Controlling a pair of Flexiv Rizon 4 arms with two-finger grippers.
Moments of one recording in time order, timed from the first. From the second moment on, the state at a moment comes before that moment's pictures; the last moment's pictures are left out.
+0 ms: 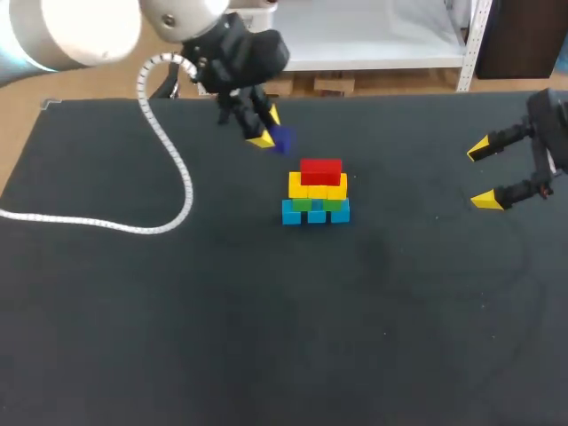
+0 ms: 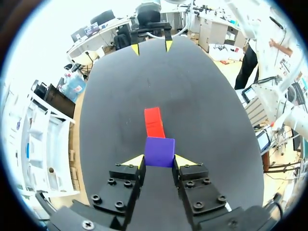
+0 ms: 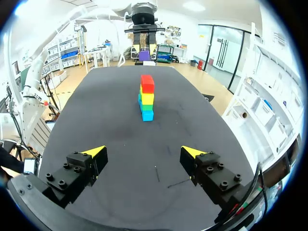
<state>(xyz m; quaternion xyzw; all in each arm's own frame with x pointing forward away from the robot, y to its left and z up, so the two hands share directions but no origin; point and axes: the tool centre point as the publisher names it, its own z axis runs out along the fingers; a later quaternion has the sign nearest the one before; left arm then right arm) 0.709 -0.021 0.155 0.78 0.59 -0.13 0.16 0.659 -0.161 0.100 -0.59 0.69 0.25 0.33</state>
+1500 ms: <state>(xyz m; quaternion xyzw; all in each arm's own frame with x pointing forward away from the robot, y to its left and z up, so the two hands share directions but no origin) 0.697 -0.077 0.123 0.67 0.71 -0.12 0.15 0.659 -0.161 0.100 -0.59 0.69 0.25 0.33</state>
